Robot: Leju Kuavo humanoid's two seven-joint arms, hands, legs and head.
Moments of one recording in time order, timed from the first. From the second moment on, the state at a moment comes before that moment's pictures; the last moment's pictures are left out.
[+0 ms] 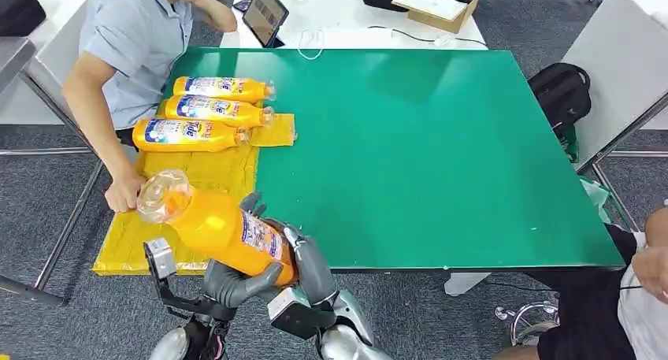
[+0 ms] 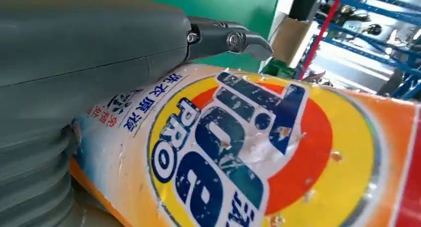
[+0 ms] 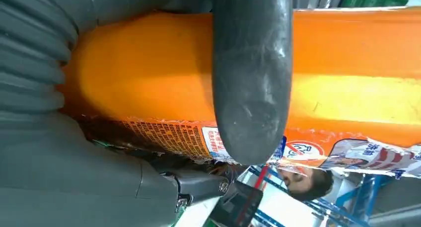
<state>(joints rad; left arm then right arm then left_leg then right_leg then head) 0.05 -0.11 -0.41 -1.56 0.36 -0.12 -0.27 -0.19 0.26 0.62 -1.05 0.29 -0.40 -0.70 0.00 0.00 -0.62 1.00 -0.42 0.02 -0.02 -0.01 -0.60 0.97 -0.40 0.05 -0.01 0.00</state>
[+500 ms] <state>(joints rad) 0.03 -0.10 -0.38 -1.55 0.36 -0.10 -0.29 -0.21 0.26 0.68 -0.98 0.33 -0.48 -0.70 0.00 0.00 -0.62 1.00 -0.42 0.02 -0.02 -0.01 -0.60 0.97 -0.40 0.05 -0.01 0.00</state>
